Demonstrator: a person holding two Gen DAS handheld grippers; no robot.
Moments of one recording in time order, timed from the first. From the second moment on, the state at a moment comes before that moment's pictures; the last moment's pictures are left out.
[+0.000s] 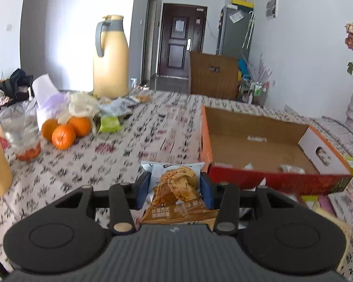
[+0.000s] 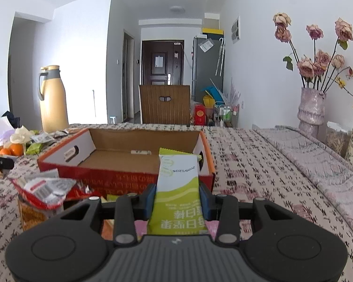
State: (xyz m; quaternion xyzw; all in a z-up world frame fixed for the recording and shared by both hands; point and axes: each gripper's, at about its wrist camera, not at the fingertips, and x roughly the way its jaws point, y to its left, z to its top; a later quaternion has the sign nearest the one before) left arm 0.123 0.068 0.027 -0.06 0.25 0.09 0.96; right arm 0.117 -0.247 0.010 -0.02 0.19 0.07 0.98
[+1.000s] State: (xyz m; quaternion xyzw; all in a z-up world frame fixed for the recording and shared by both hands) left arm 0.254 0.033 0.066 -0.01 0.21 0.00 0.98; right arm 0.249 -0.197 0.046 -0.03 0.16 0.12 0.98
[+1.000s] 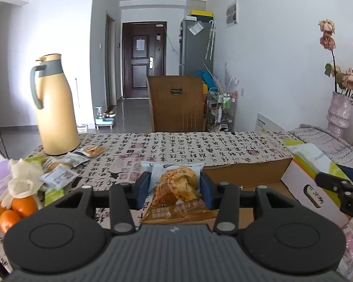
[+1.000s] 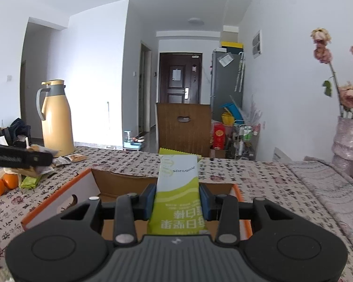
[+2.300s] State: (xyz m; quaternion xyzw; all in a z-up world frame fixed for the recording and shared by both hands) left arm 0.273 0.036 0.040 -0.02 0.20 0.01 0.98; right arm 0.291 -0.201 0.009 0.01 0.20 0.12 0.97
